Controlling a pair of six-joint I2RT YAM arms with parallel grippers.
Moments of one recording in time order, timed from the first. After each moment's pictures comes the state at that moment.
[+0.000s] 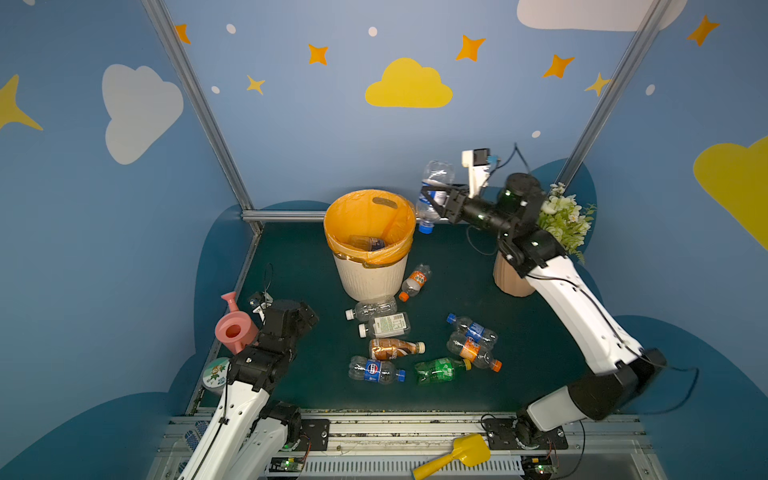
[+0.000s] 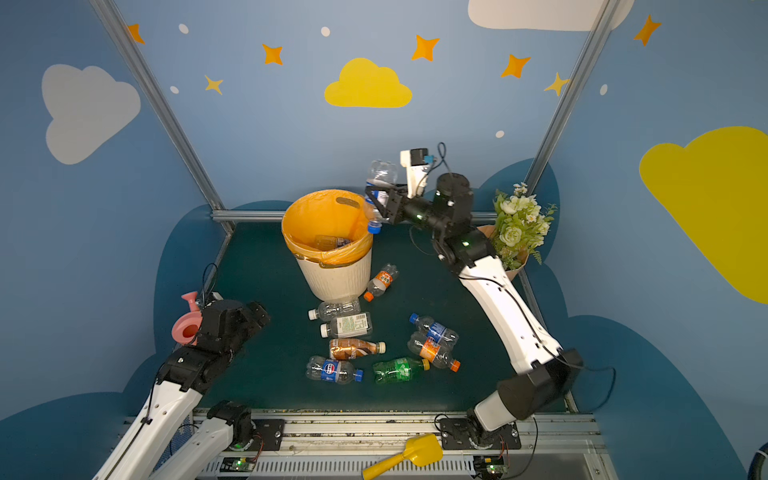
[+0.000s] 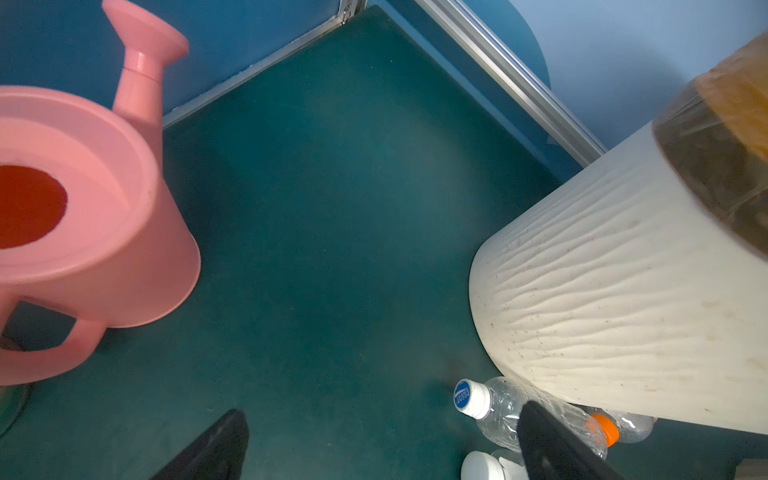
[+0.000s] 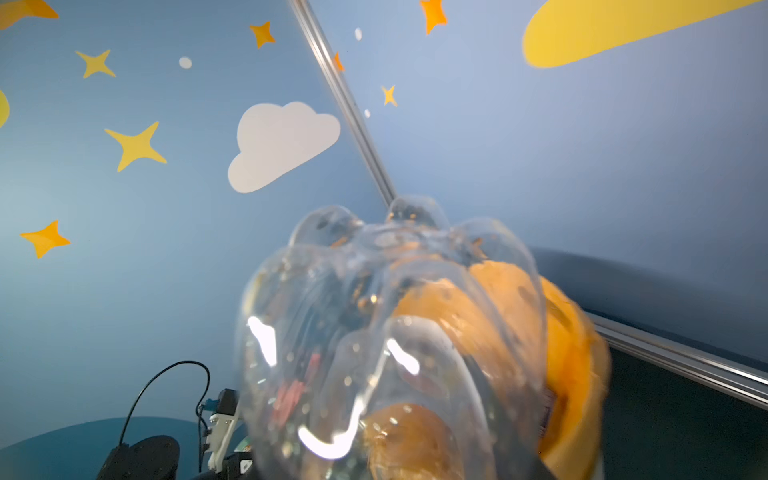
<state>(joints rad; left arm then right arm) -0.23 0.69 0.68 -0.72 -0.34 -0.84 0.54 1.65 1.85 -0.19 -0.51 0.44</state>
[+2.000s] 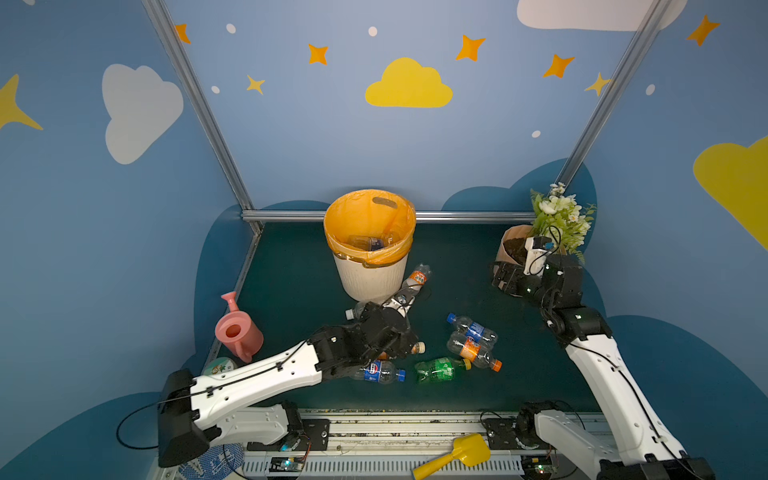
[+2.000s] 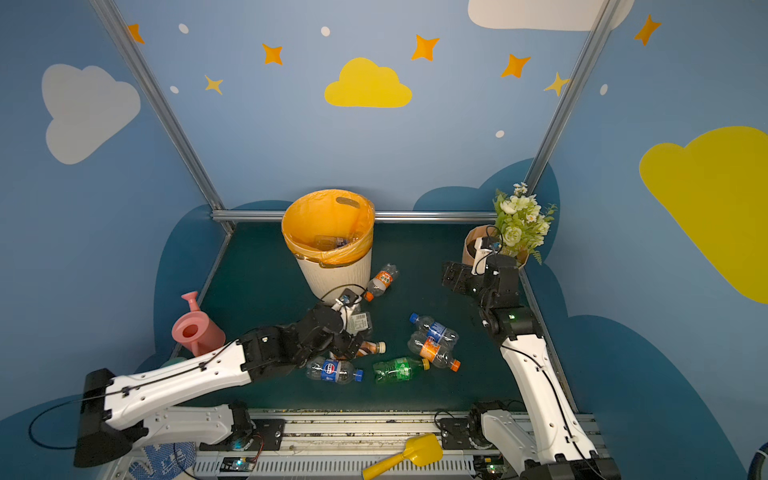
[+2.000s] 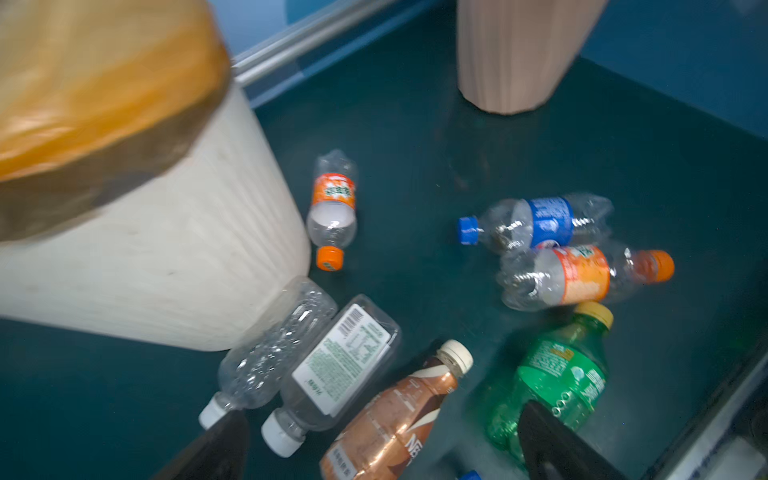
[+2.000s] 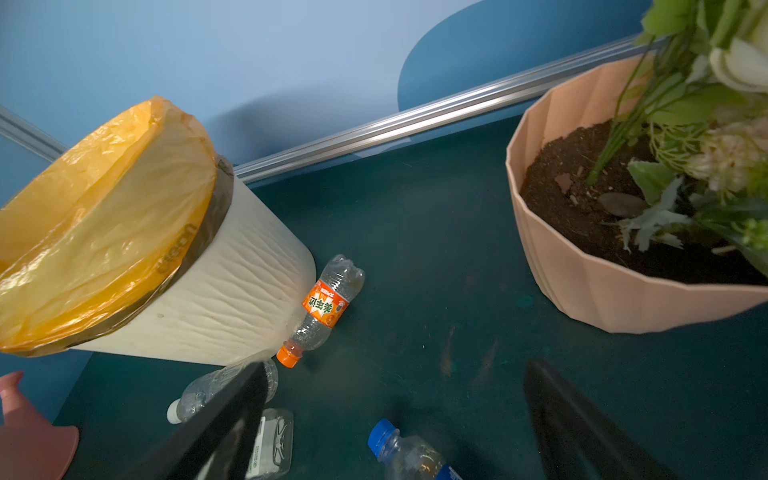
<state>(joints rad) -1.12 1.25 1.03 -0.53 -0.39 -0.21 0.14 0.97 0.94 -0.42 -0.15 0.34</state>
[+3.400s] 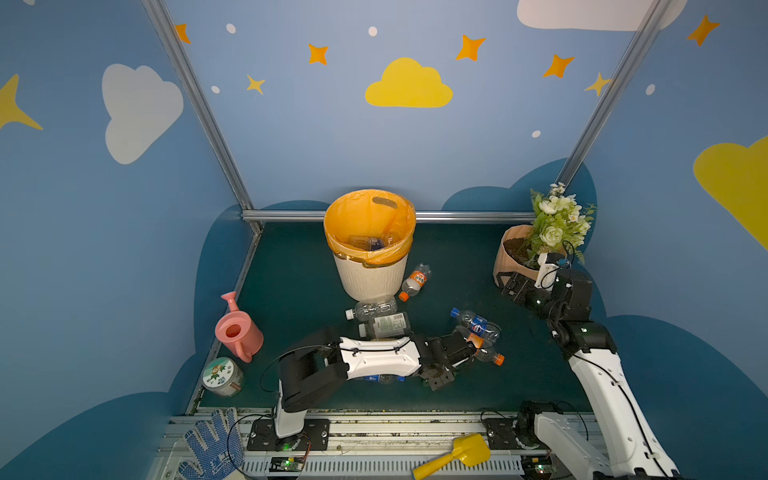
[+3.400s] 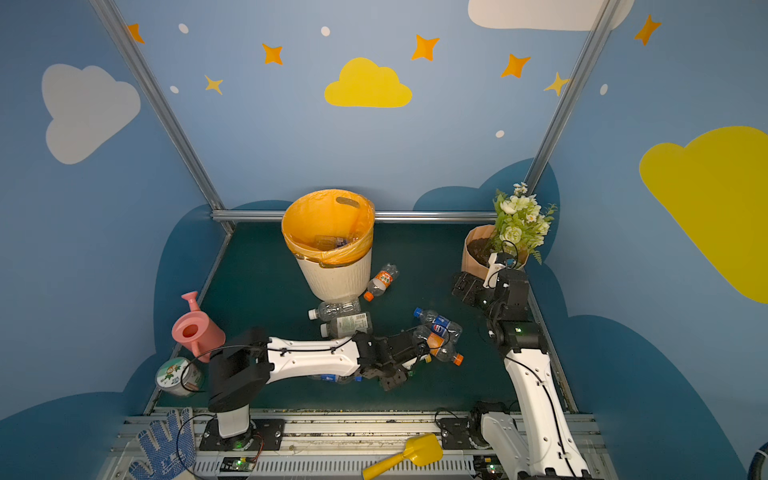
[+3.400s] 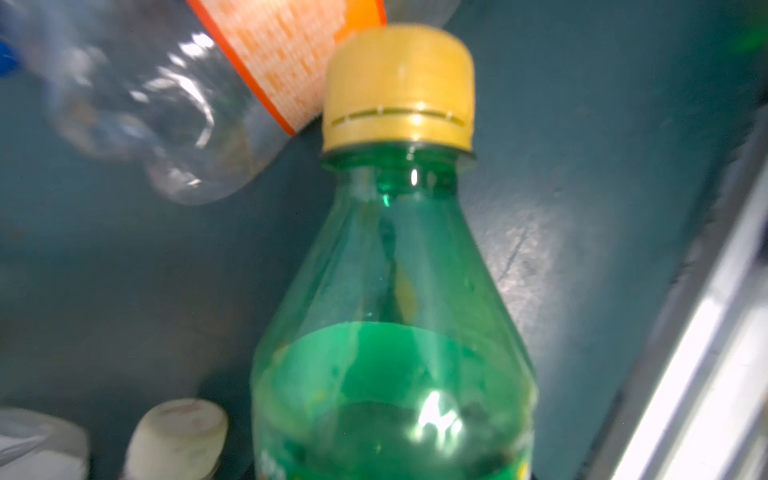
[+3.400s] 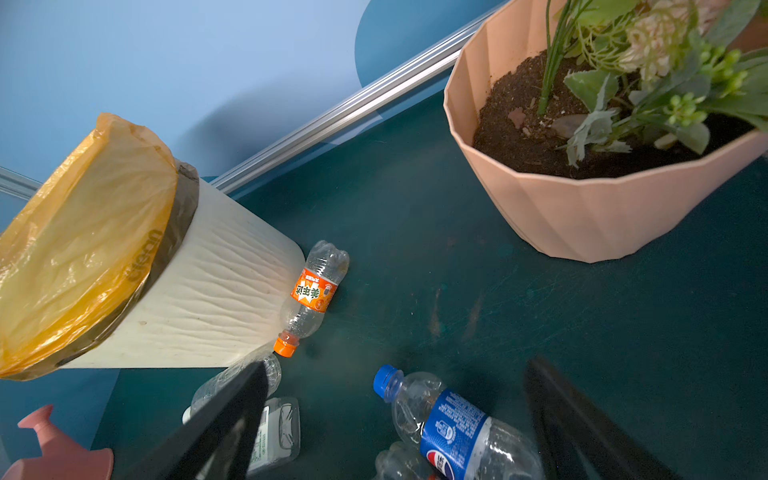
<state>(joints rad) -1.23 1.85 1.25 -0.53 -0.09 -0.05 0.02 0.89 0.83 -0.44 -0.23 0.44</state>
